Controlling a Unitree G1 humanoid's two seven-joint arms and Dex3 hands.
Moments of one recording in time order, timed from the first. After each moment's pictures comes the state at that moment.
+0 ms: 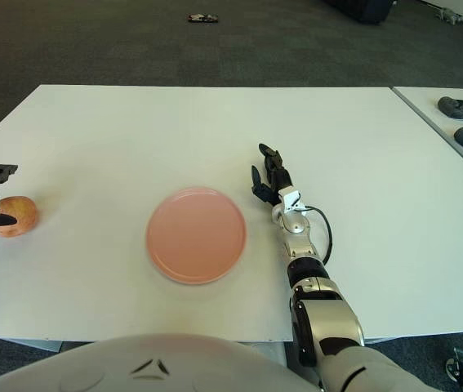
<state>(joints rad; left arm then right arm) 0.13 1.08 0.10 -0.23 0.80 0.27 -0.78 -0.38 -0.12 -0.06 0.90 -0.03 -0.53 0.05</state>
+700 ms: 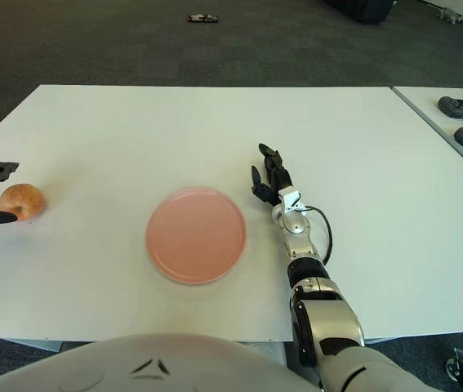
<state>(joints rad) 0.13 1.09 0.08 -0.21 0.81 0.22 -0.73 -0.38 -0.12 -0.06 0.90 -0.03 -0.54 0.05</state>
